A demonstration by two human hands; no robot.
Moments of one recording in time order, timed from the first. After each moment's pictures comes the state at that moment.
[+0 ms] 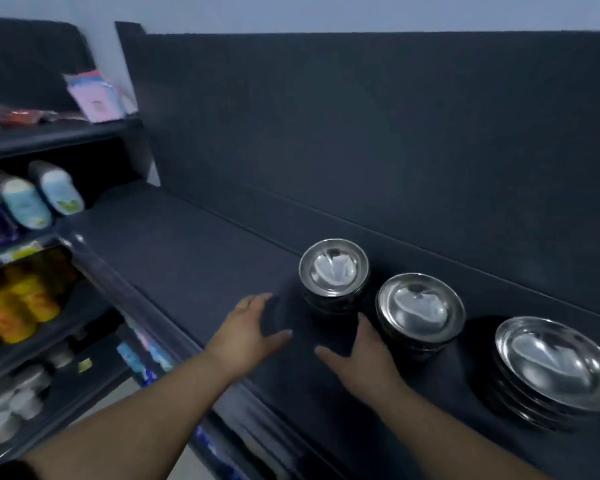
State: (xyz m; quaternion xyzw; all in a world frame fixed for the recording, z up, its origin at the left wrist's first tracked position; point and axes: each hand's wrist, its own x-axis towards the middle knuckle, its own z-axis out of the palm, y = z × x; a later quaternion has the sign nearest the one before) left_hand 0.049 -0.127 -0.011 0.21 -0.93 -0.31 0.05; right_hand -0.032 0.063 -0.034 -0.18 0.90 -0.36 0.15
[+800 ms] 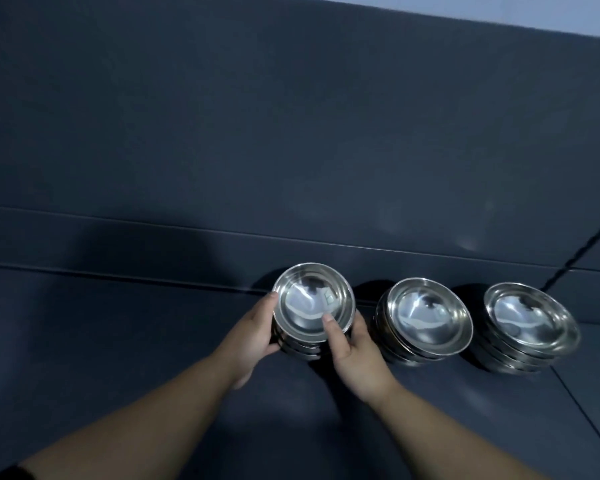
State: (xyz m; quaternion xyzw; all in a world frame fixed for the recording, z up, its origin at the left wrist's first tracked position) left_hand -0.115 -0.199 -0.026 0.07 -0.69 -0.70 -0.20; right_hand -0.076 -0.029 -0.028 0.10 0.81 -0.58 0.02
